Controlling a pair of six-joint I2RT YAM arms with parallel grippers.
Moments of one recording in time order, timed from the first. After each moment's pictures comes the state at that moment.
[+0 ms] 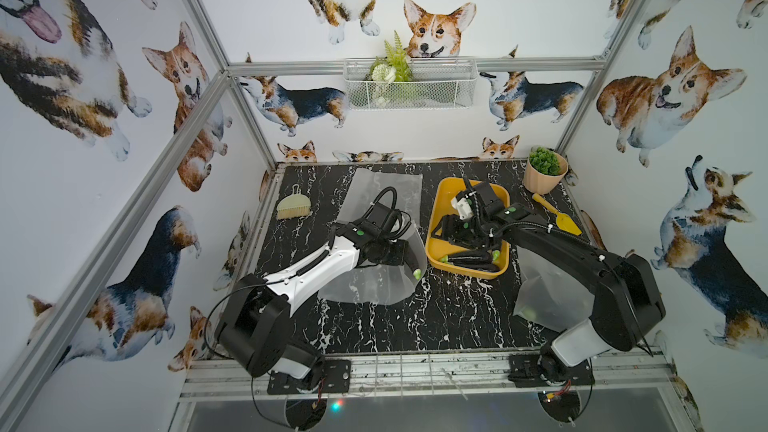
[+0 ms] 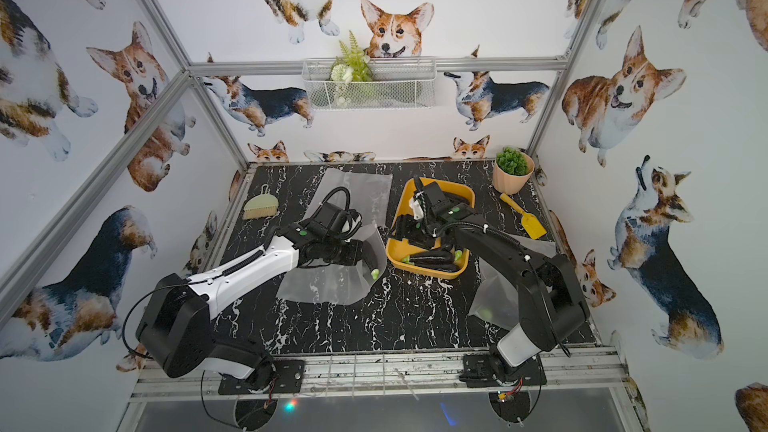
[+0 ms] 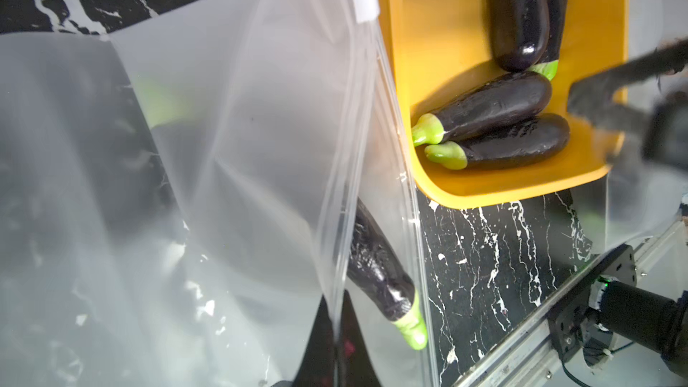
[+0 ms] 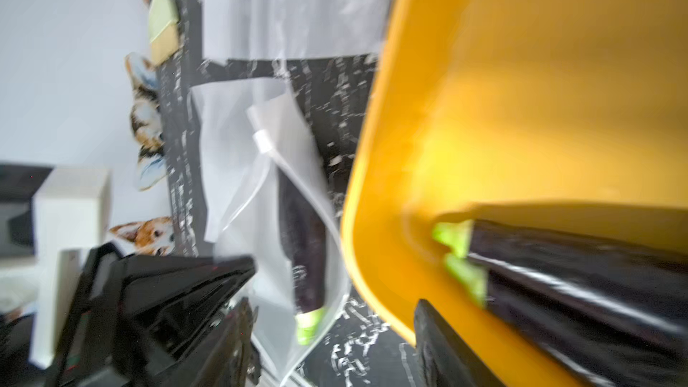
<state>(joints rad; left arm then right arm) -0.65 1.48 1.03 -0.60 0.22 -0.42 0.55 1.55 1.17 -0.61 -0.34 0.68</state>
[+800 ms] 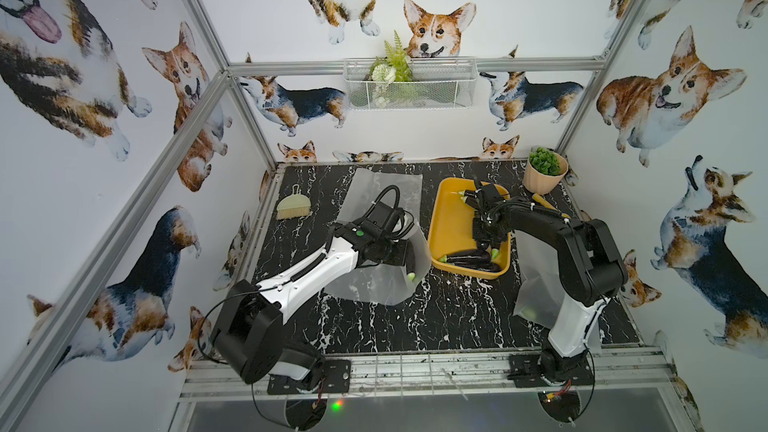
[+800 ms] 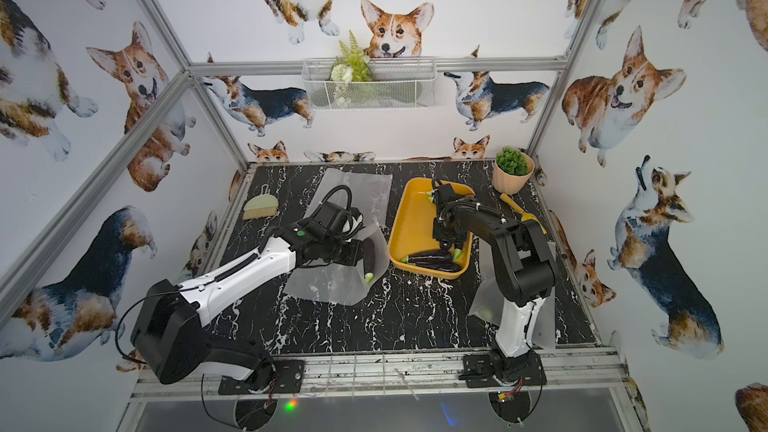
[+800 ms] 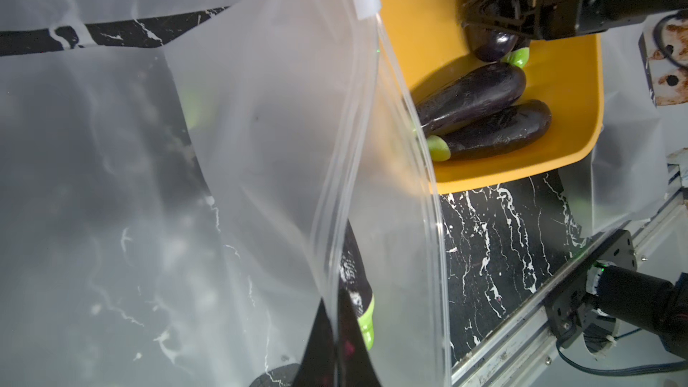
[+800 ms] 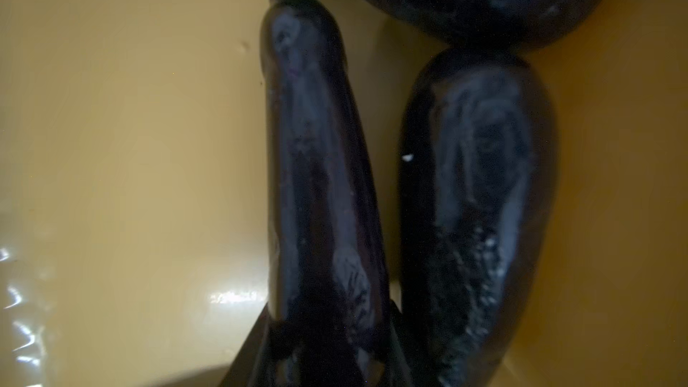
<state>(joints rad) -0.67 1.44 1.07 -0.65 0.19 -0.39 0.37 1.81 1.22 -0.67 0.10 0.45</state>
